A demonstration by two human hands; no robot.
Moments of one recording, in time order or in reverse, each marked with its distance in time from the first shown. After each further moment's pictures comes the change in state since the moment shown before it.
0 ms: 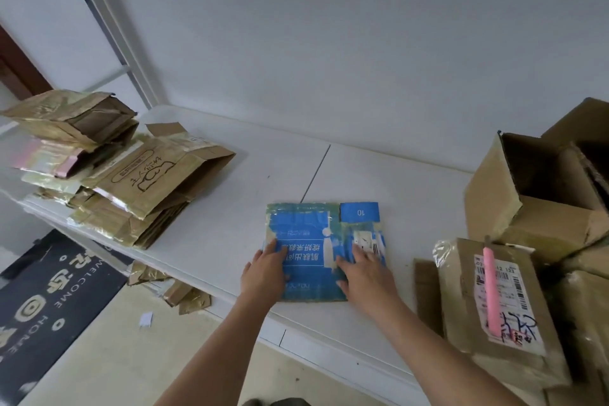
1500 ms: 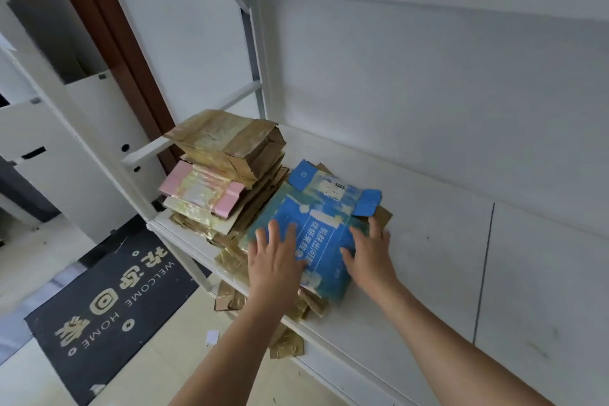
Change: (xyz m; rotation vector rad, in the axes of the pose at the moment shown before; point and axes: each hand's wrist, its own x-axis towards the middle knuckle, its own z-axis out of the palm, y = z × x) left_hand 0.067 -0.275 -0.176 0.142 0.276 -0.165; right_hand 0.227 -0.316 -0.040 0.387 0.248 -0.013
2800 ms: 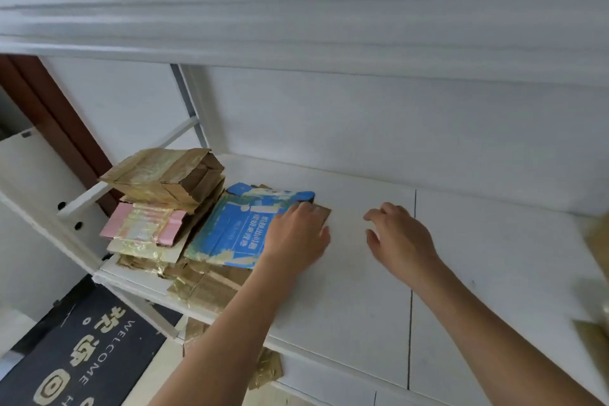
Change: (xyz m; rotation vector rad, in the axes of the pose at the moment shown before) left_hand -0.012 0.109 -0.075 -0.038 0.164 0.505; right_hand -0.070 0.048 -0.142 -0.360 0.243 -0.090
